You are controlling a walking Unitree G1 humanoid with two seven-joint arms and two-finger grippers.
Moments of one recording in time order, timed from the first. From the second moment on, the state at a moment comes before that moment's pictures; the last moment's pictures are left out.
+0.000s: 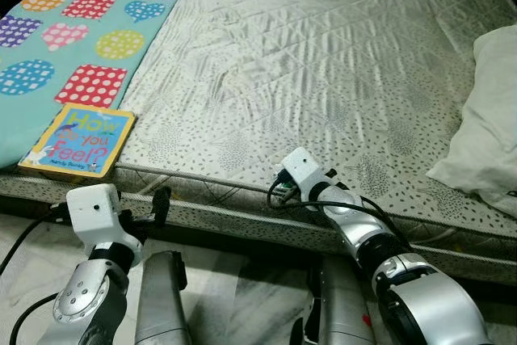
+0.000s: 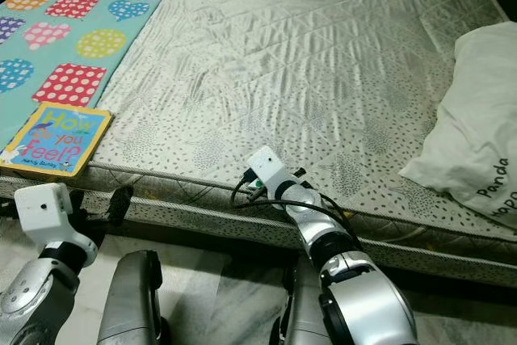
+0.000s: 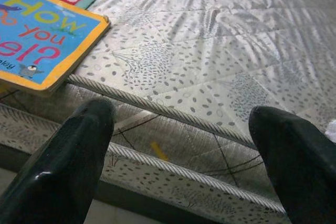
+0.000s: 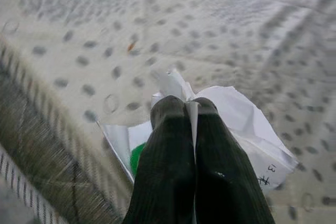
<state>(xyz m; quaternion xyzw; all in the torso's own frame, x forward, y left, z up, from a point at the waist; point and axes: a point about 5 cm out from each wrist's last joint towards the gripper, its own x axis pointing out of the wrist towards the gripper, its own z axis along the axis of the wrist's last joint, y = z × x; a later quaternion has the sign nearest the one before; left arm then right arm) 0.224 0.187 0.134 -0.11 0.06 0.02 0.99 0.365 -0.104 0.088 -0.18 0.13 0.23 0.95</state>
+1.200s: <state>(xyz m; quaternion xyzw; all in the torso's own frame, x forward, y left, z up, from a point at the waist) 0.278 0.206 0.135 -0.11 -0.05 0.05 0.99 0.345 -0.142 0.164 0.07 -0.04 0.12 0.99</state>
